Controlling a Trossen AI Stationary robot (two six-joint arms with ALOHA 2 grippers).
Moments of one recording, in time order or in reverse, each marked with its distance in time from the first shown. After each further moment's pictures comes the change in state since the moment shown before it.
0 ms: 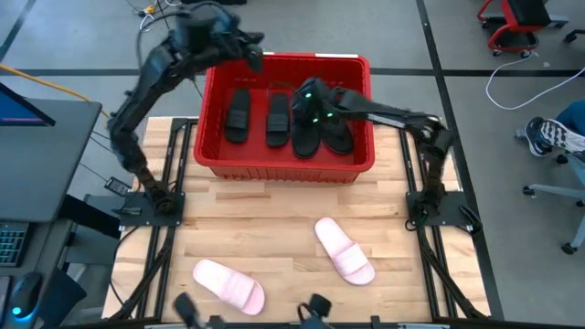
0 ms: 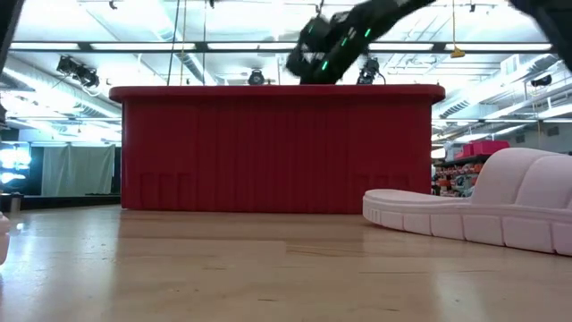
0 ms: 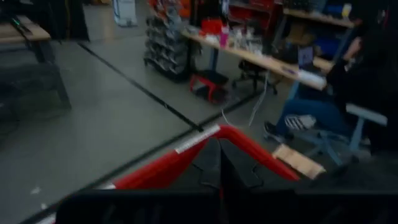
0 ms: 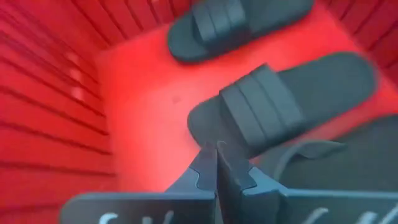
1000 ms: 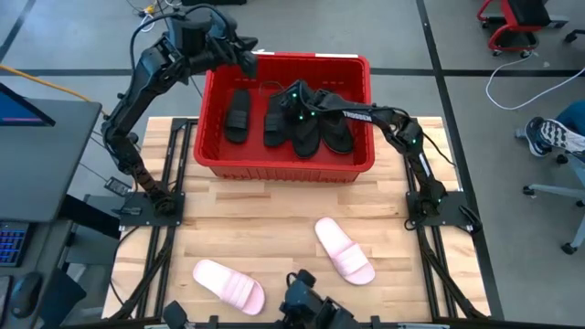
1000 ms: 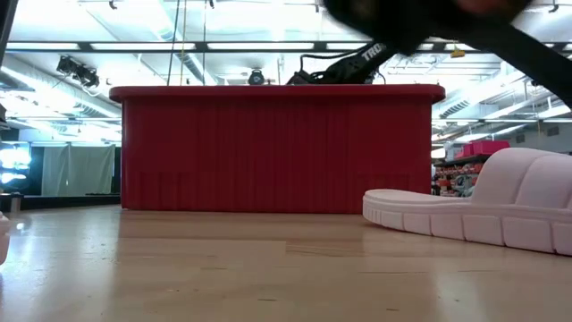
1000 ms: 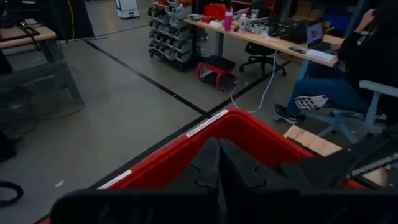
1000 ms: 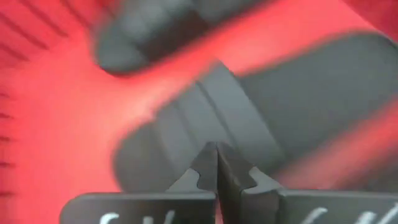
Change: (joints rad) left arm -0.012 -0.028 -0.004 -0.086 -0.021 0.074; right arm -0.090 0.309 0.134 0.200 -0.065 0.040
